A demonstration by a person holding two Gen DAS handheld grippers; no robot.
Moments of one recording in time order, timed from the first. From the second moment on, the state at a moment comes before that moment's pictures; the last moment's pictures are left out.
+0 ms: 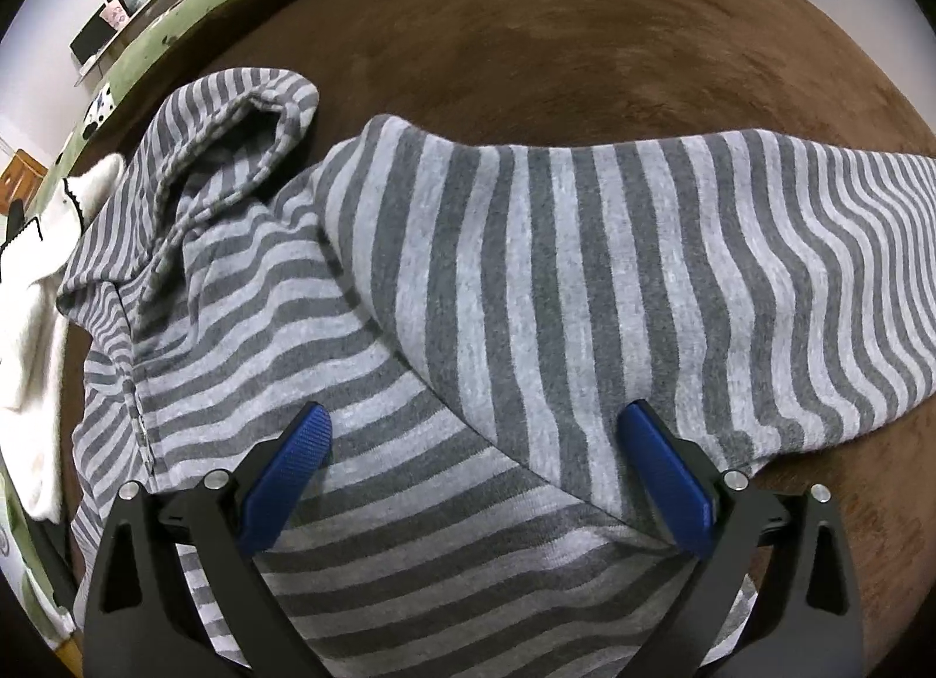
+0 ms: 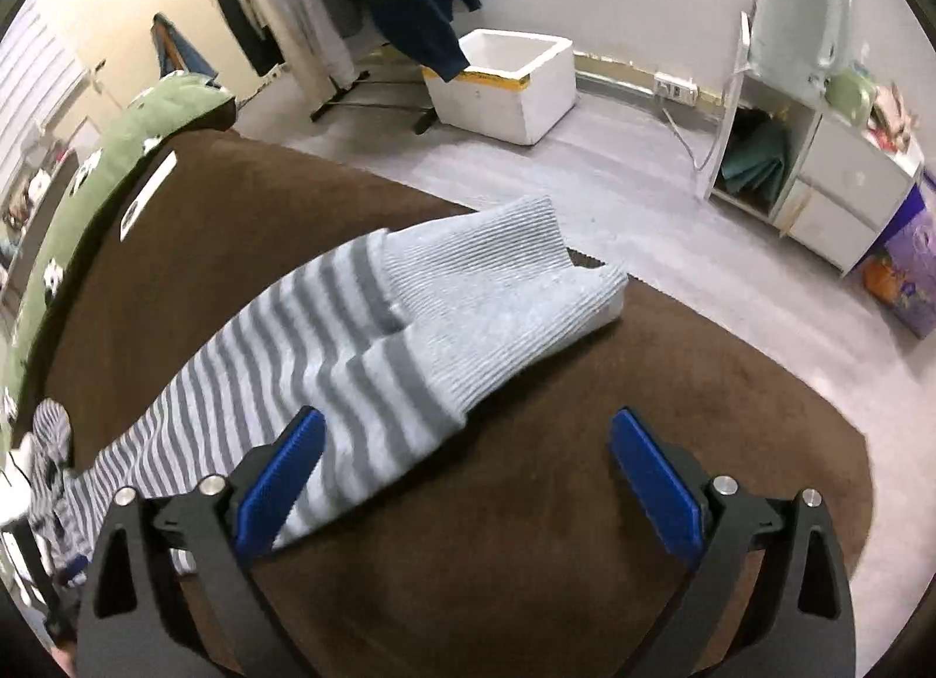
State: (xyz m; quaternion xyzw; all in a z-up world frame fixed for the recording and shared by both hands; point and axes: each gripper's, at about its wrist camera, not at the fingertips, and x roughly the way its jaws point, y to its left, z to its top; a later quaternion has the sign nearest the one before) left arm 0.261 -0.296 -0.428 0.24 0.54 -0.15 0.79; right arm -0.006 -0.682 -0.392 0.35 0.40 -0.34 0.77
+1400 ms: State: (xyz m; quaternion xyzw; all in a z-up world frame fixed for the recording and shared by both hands) left arm 0.278 -0.271 -0.419 0.19 0.54 -0.14 0.81; right arm 0.064 -0.565 -0.227 0.19 0.30 -0.19 0.91
